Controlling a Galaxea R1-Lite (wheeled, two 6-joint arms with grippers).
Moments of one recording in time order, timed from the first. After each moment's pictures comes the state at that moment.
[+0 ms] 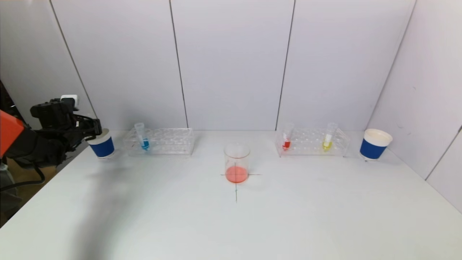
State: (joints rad) left arm 0.30 2.24 -1.26 -0.83 -0.01 0.07; right arm 0.00 0.00 0.00 0.00 -0.02 0.04
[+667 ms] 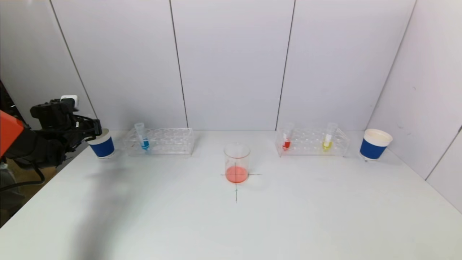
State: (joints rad) left arm 0.30 2.24 -1.26 -0.83 -0.01 0.07; right arm 0.00 0.00 0.00 0.00 -0.02 0.04
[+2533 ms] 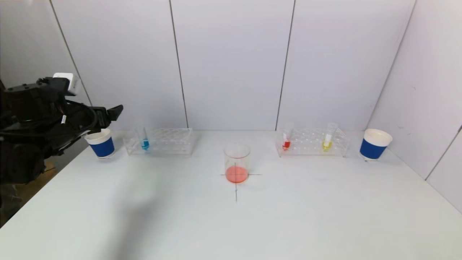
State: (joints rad) left arm 0.10 1.76 -0.83 -0.91 -0.05 0.07; right arm 0.00 0.00 0.00 0.00 -0.02 0.04
